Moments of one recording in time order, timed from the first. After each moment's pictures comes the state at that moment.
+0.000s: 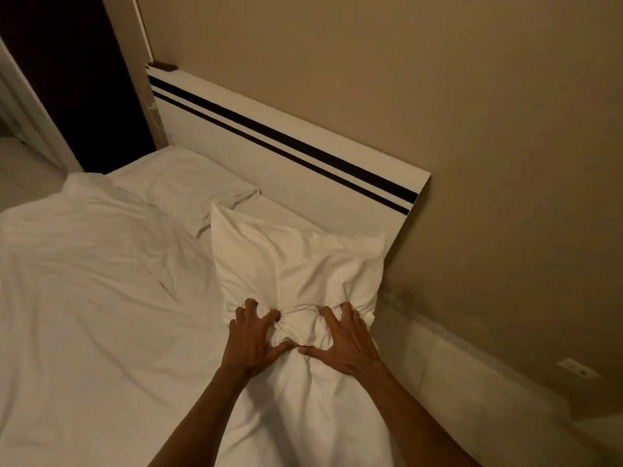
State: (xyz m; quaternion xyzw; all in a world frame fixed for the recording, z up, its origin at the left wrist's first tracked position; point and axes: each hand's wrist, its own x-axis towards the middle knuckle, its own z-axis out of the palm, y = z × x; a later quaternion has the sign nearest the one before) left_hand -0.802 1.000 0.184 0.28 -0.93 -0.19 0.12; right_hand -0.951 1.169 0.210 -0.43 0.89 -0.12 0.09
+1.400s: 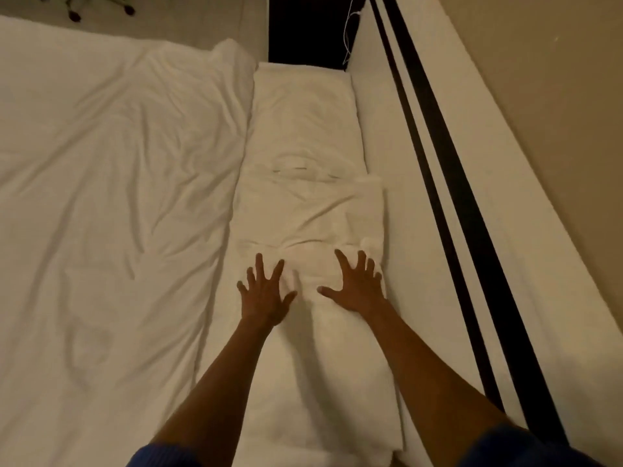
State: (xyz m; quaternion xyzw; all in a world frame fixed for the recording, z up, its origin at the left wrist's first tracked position) left_hand -1.211 0.768 -0.032 0.73 -0.63 -0.25 -0.01; right_hand -1.412 0.720 0.000 -0.70 0.67 0.11 0.22
